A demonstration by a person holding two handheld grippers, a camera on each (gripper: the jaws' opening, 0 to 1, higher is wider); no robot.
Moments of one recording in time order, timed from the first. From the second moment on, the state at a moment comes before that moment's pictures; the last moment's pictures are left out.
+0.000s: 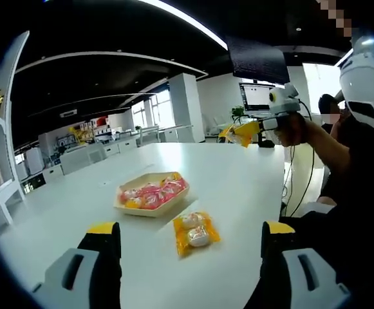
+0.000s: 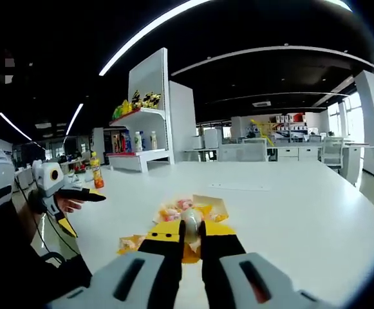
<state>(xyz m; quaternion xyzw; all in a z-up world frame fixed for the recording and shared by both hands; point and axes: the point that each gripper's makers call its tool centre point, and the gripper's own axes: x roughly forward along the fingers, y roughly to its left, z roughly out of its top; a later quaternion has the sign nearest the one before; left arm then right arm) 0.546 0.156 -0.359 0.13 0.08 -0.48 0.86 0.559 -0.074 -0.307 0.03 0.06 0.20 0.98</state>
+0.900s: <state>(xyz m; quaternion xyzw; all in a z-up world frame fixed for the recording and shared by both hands) 0.575 0.172 -0.369 0.13 0.08 -0.45 0.88 0.613 -0.052 -0.302 0.03 0.06 0.23 0.97</state>
